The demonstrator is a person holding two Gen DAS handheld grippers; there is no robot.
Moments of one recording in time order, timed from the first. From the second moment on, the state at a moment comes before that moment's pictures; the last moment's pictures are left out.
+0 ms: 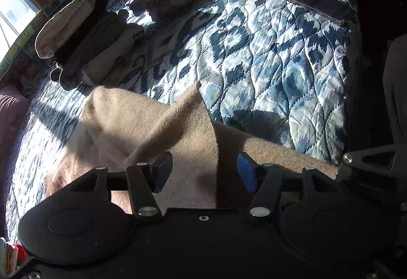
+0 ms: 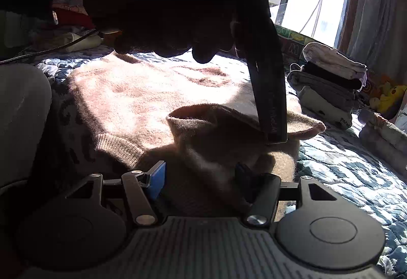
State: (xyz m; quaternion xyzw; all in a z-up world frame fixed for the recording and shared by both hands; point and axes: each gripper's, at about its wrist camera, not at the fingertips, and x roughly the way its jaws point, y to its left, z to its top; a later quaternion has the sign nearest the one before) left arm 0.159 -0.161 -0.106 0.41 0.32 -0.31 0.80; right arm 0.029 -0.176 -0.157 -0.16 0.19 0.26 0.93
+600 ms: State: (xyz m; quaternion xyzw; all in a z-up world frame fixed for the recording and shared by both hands) left arm 0.182 0.040 -0.122 -0.31 0.34 -0.13 0.88; right arm 0.036 -0.183 -0.156 -0.13 0.20 0.27 0.93
